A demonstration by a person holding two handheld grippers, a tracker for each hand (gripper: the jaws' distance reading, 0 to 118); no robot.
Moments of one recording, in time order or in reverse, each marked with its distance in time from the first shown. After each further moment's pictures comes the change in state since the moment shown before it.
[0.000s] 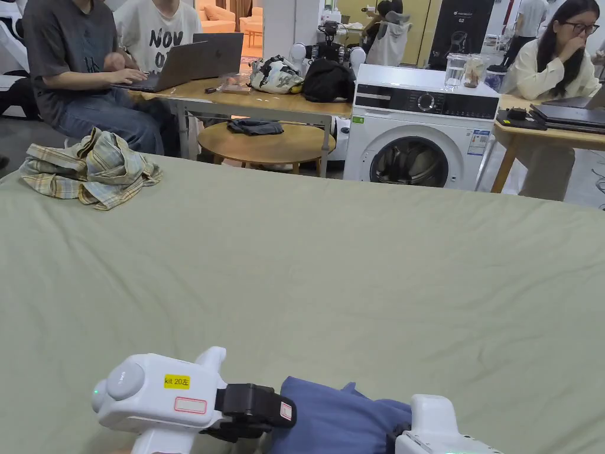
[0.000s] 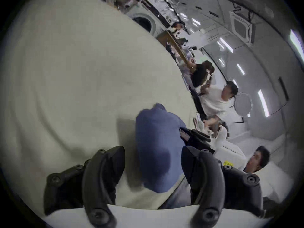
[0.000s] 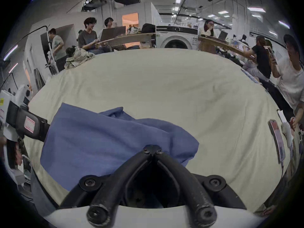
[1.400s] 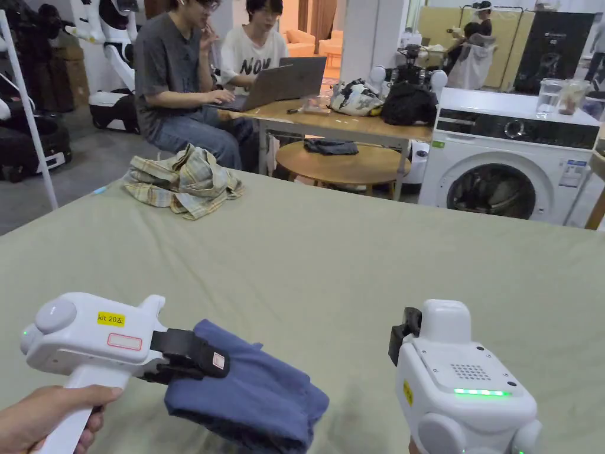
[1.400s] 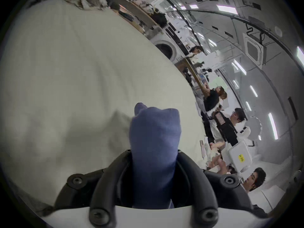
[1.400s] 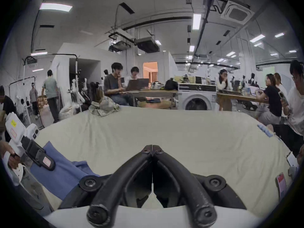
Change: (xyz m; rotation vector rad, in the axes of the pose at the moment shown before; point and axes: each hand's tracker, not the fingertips) left arm 0.002 0.001 0.219 0.244 0.209 0.088; right arm -0.113 0.113 0.035 0.513 0.169 0.099
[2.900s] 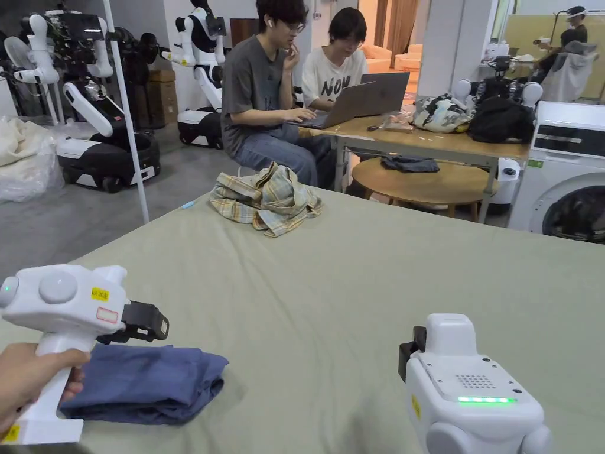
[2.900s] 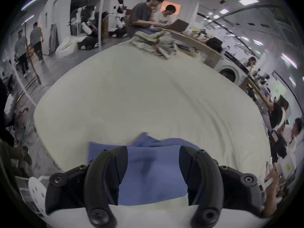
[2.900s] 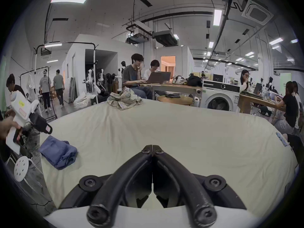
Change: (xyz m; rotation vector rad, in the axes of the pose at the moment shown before) left arm -0.067 0.050 0.101 0.252 0.638 -0.102; right arm -0.076 0.001 -0.059 -0.068 0.130 0.065
